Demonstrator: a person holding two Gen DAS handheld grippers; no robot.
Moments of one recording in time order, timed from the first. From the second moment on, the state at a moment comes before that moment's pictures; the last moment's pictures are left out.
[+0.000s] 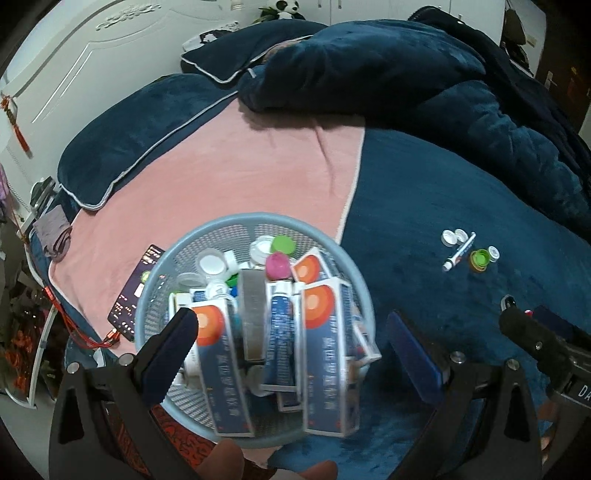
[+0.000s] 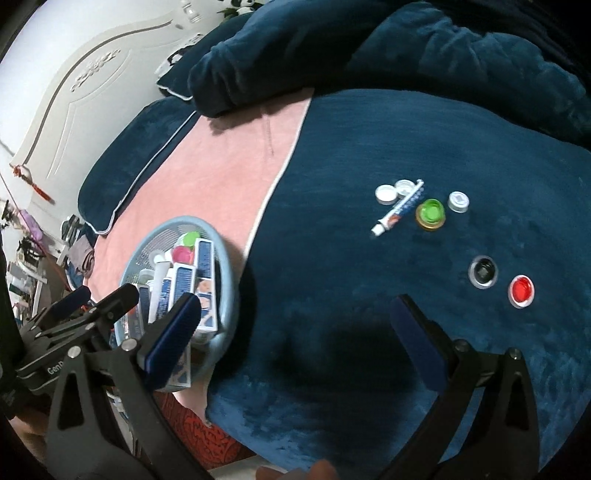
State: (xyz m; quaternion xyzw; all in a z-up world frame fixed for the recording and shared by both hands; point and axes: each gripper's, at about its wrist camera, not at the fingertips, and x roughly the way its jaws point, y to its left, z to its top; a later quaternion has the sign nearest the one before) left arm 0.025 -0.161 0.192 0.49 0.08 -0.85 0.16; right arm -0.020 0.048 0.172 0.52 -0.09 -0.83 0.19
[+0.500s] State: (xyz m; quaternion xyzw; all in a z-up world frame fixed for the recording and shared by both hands) left arm 0.006 -0.106 0.196 0.50 0.05 -0.86 0.13; right arm -0.015 0.105 0.170 0.52 -0.11 -0.84 0.15
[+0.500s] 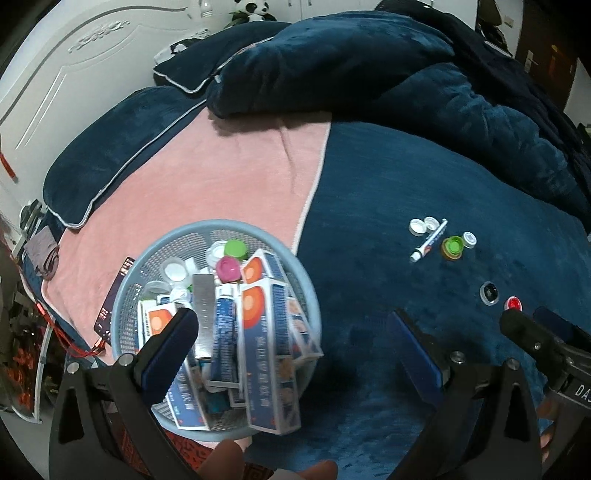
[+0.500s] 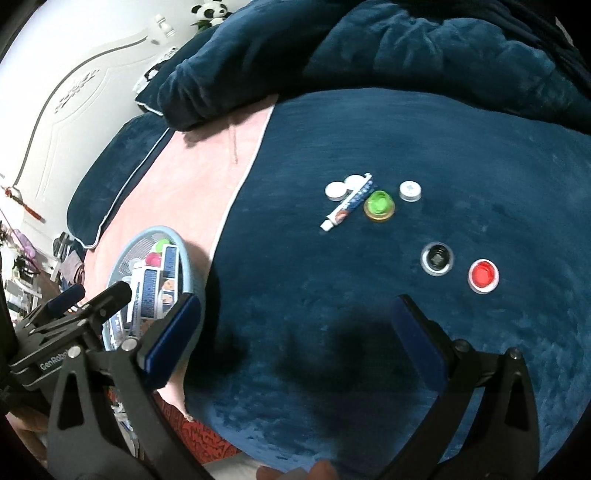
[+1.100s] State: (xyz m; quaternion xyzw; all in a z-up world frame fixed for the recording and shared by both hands) left arm -0.011 -0.046 0.198 0.50 0.01 -0.86 0.10; right arm -0.010 0.164 0.168 0.52 -0.14 -0.84 0.11
